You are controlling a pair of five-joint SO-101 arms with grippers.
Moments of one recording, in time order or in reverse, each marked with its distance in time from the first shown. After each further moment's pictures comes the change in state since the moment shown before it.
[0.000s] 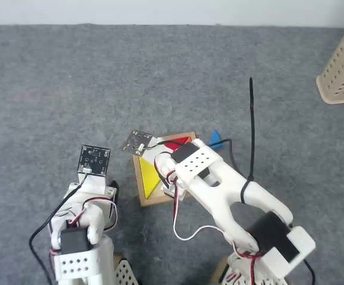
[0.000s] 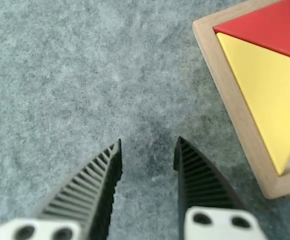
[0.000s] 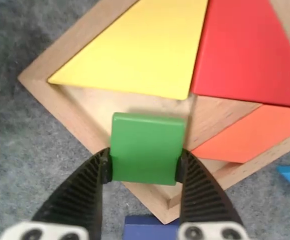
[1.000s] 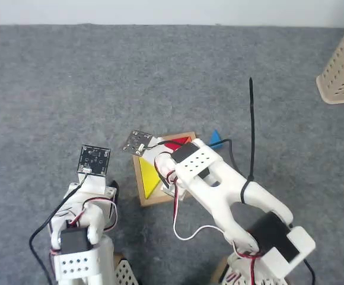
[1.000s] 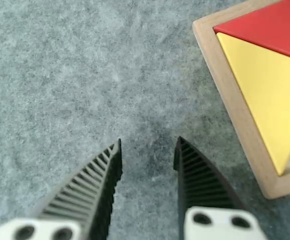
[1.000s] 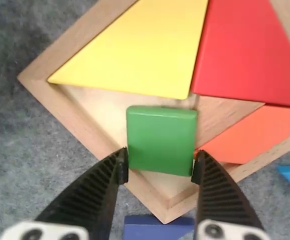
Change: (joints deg) left arm 0.0 0.0 0.0 0.0 0.0; right arm -0.1 0.0 0.0 0.0 0.1
